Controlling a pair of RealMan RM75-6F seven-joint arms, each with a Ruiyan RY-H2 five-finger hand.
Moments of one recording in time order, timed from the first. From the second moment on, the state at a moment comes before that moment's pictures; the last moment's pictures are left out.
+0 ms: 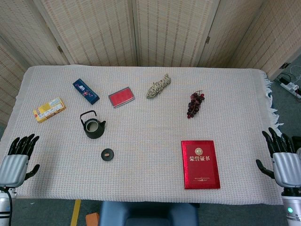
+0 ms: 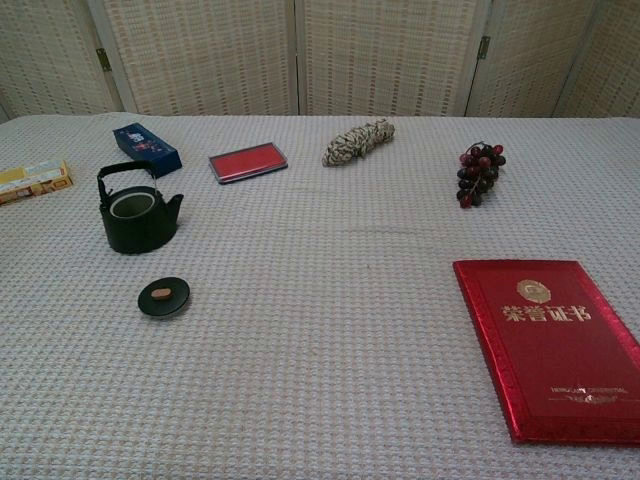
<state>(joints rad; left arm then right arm) -0.15 -1.17 -0.06 -1.56 1.48 1.43 0.13 0.05 -1.14 0.08 -1.61 -1.49 1.53 -0.08</state>
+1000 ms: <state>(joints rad) -0.24 -1.18 -0.04 -1.52 1.60 1.38 0.08 0.03 -1.11 0.08 -1.61 -1.53 1.58 -0.04</state>
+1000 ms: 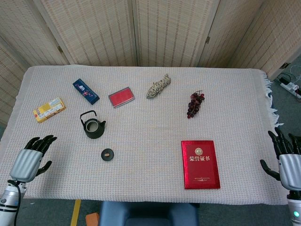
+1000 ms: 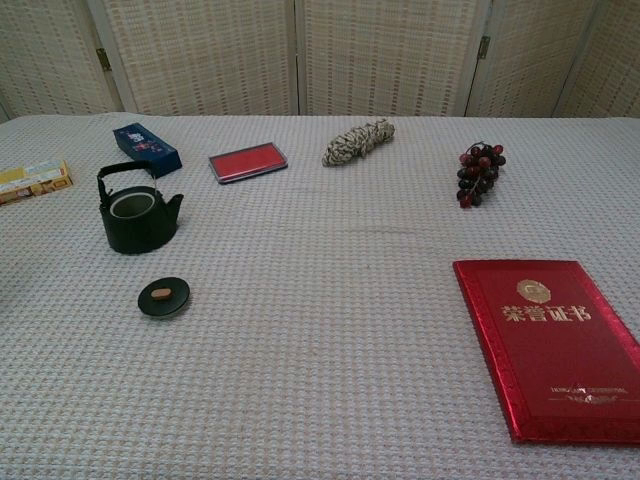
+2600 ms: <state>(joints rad) -0.66 -1.42 -0.06 -1.50 1.32 0.81 0.53 0.02 -1.12 0.08 -1.56 -1.52 1.58 0.06</state>
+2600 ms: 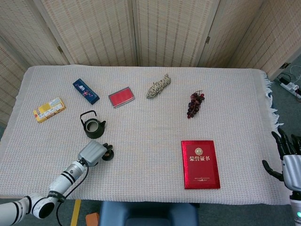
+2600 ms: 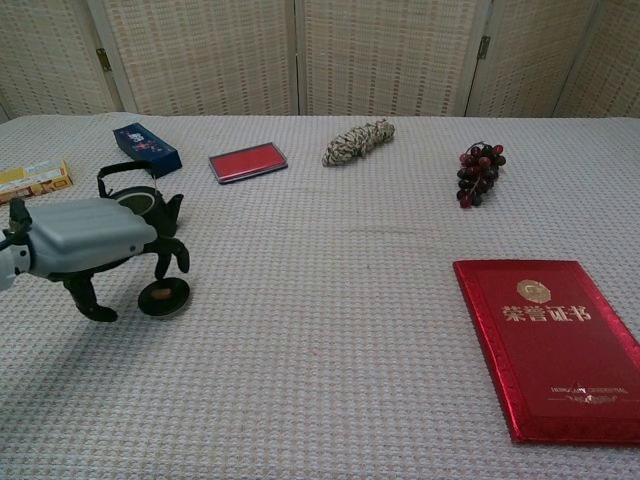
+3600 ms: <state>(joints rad) -0.70 -1.50 -0.02 -1.45 1.27 0.87 0.58 0.01 -1.13 0.08 -1.52 -1.51 1.58 0.12</state>
